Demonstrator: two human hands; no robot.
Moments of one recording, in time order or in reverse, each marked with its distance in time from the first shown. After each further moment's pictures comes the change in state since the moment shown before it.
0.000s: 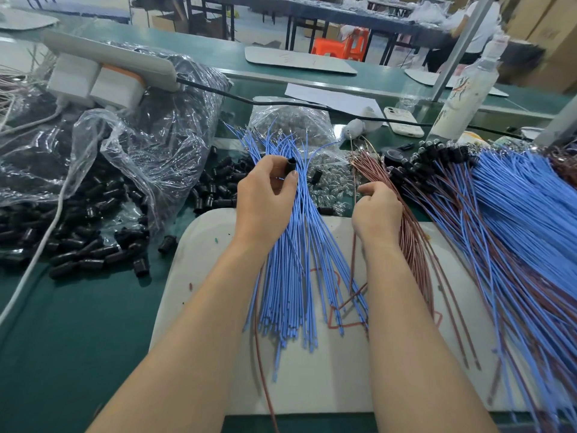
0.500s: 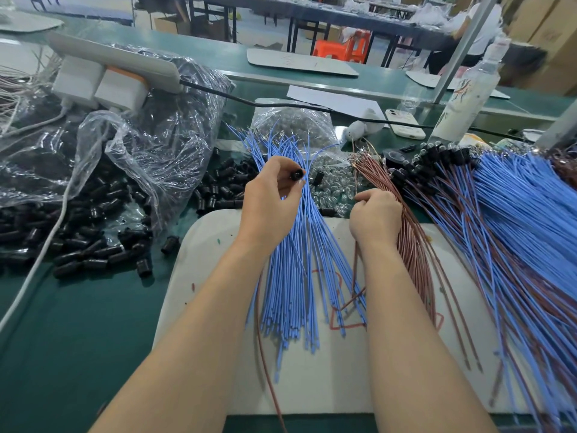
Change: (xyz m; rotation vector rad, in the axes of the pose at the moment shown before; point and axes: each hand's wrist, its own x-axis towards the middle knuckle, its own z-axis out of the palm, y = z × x) left_hand -0.002 0.001 0.001 -0.104 -0.103 -0.013; right_hand 0.000 0.000 0.004 -0.122 0.001 -0.025
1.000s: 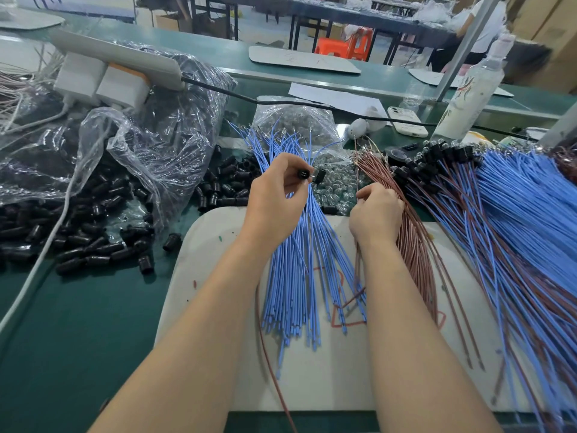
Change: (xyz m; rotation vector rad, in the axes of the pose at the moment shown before) left_hand -0.003 0.003 0.002 -0.068 -0.051 0.026; right_hand -0.002 0.001 0.002 -0.083 0.005 -0.024
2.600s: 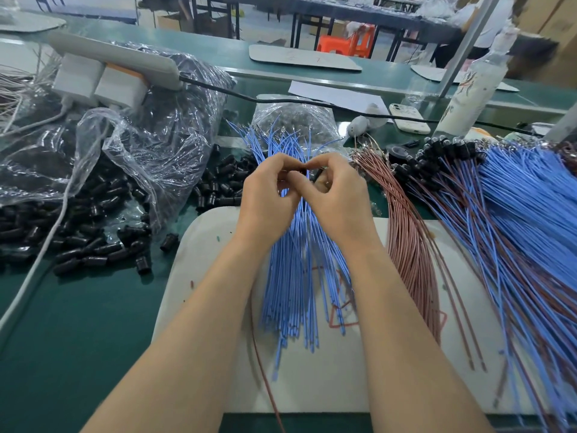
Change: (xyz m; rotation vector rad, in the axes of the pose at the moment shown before) left_hand 0.003 -0.004 -0.002 0.131 0.041 0.056; right_hand -0.034 -0.050 -0.019 0.579 -0.134 -0.384
